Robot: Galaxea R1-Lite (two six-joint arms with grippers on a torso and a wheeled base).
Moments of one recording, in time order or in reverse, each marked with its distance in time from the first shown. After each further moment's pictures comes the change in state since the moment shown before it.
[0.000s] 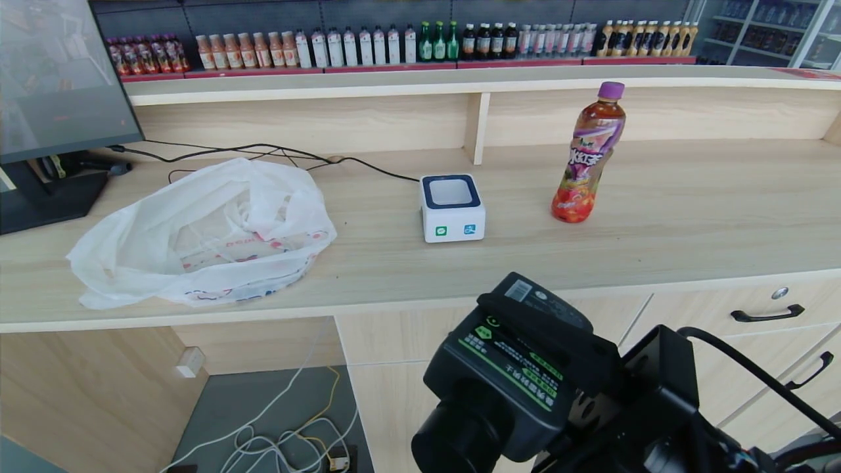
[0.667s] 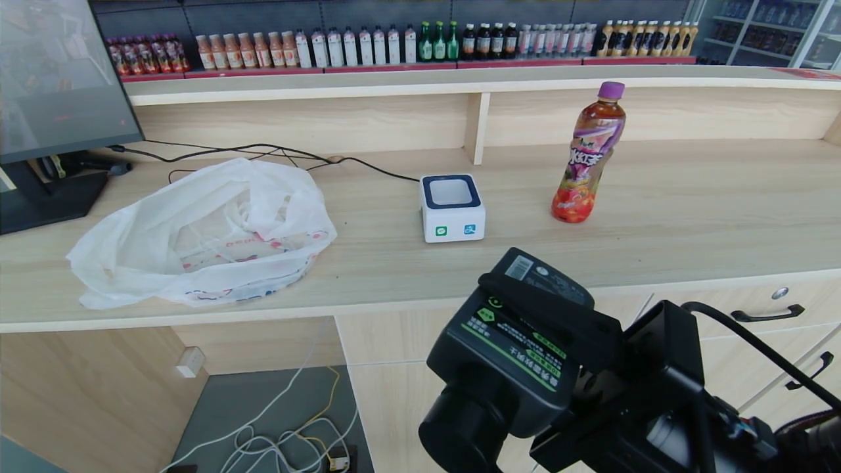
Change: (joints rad) left arm -0.001 0.000 0.000 0.000 0.000 0.002; right arm 0.040 0.025 -0.021 0.000 0.002 -0.028
